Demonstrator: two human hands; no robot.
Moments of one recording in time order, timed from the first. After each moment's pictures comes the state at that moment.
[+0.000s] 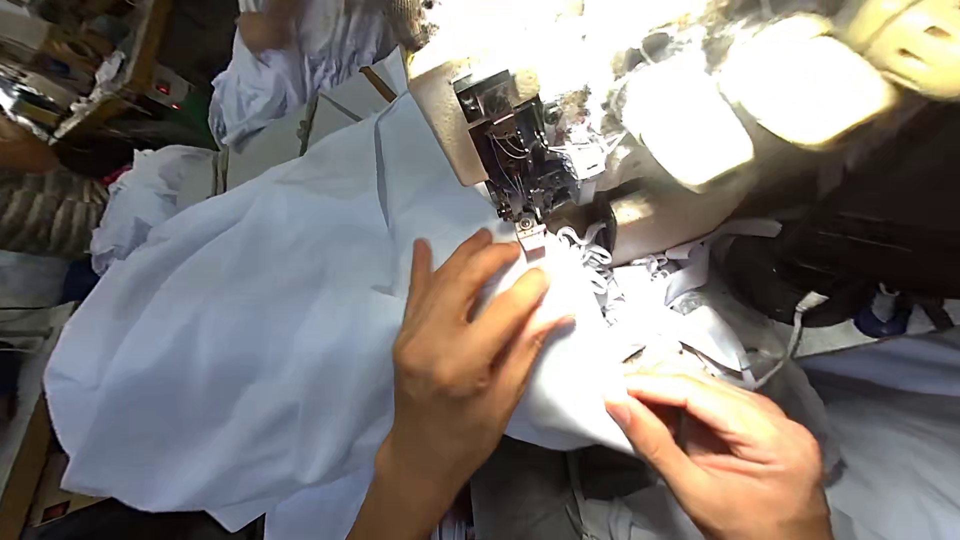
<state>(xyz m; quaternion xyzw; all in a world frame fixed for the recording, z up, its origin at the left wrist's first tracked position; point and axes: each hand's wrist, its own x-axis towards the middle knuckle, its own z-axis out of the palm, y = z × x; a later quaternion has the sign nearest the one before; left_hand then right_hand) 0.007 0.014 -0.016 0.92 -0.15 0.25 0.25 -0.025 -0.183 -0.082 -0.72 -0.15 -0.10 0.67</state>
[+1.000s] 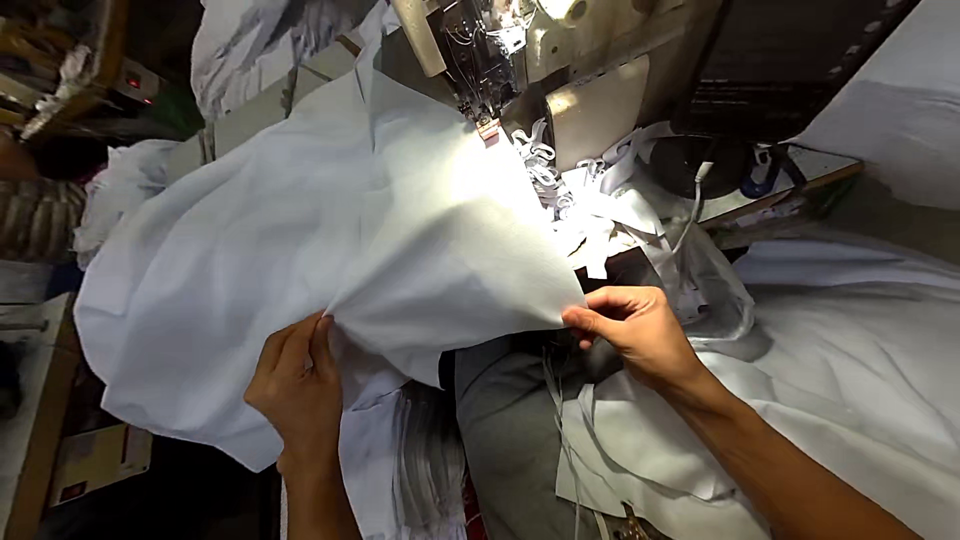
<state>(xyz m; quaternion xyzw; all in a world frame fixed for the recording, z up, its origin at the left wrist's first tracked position) -0.131 0.150 -0.057 0.95 0.02 0.32 0.03 -0.071 -0.199 -0.123 -0.58 -0.02 0.14 0.80</state>
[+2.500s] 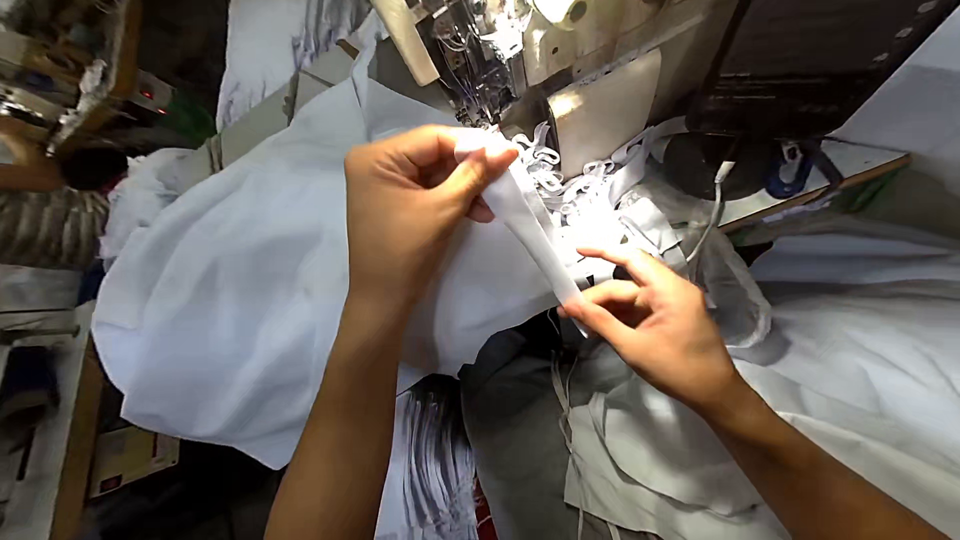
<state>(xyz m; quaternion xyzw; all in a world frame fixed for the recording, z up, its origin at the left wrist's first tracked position) 0.020 0.007 0.025 0.83 -0.11 0.10 0.55 -0.058 -0.194 -0.090 -0.72 -0.08 0.04 0.69</state>
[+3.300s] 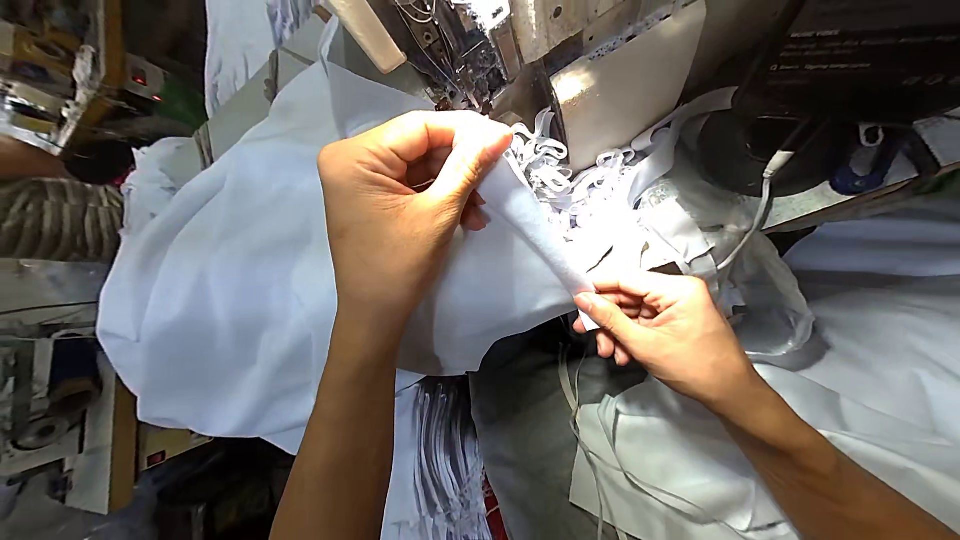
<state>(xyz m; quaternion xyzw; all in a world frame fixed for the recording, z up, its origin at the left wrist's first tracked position) 0.035 0.005 0.017 0.86 -0.11 0.11 0.49 -0.042 -0.196 -0.106 -0.66 -0.05 0.13 0.74</state>
